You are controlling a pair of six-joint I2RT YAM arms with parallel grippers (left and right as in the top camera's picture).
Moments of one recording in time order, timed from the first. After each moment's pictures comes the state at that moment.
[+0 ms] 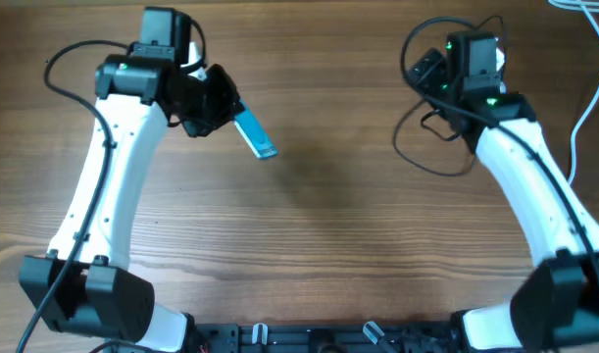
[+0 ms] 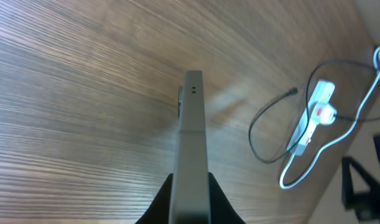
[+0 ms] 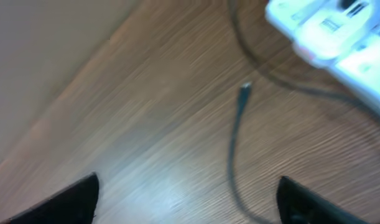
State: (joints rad) left arm -0.15 1.68 1.63 -1.12 0.37 -0.70; right arm 0.14 1.62 1.28 -0.52 0.12 0.81
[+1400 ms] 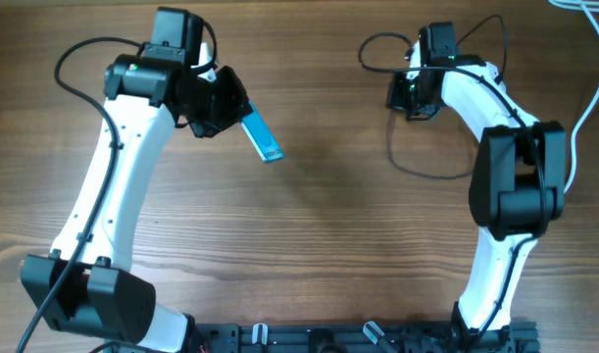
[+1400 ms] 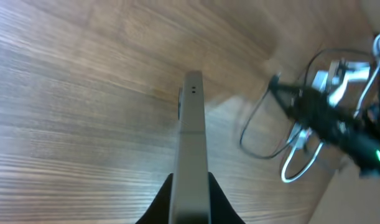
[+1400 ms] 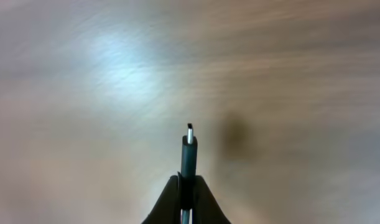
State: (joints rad) left arm -0.16 1.68 1.63 -1.11 0.37 -0.69; right arm 0.10 2.16 1.61 -0.71 -0.33 0.24
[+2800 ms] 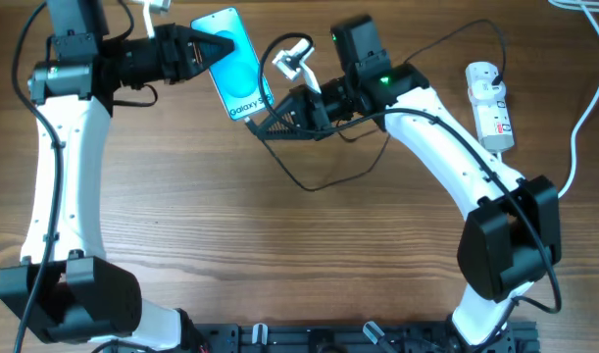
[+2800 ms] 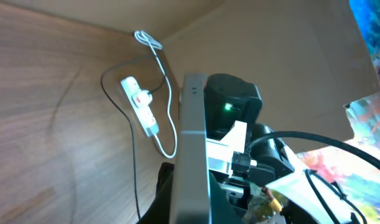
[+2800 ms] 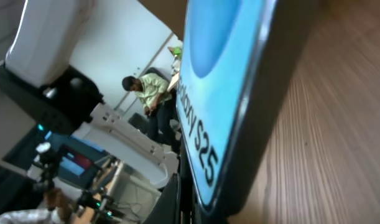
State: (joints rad) left arm 0.11 1.68 1.63 -0.72 1.29 -0.30; right arm 0.47 1.91 1.59 -0.49 -1.48 0.06
